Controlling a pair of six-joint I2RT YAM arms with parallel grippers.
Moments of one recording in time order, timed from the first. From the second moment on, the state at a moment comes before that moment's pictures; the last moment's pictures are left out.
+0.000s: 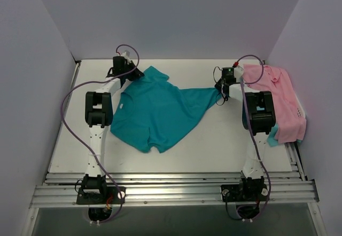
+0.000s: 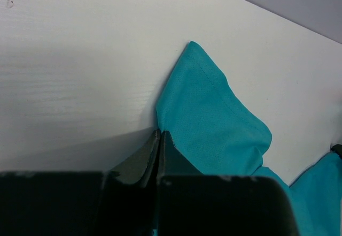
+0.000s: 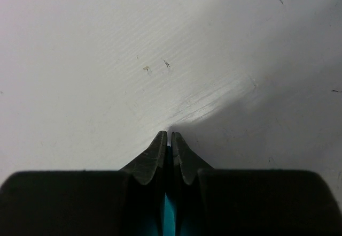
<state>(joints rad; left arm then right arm) -0.10 2.65 2.17 -0.04 0.40 -0.58 0.09 2.19 1.44 0.04 0.19 0.69</state>
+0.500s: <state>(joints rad) -0.14 2.02 1.48 0.12 0.31 -0.56 0.26 1.87 1.38 -0.09 0.27 0.61</state>
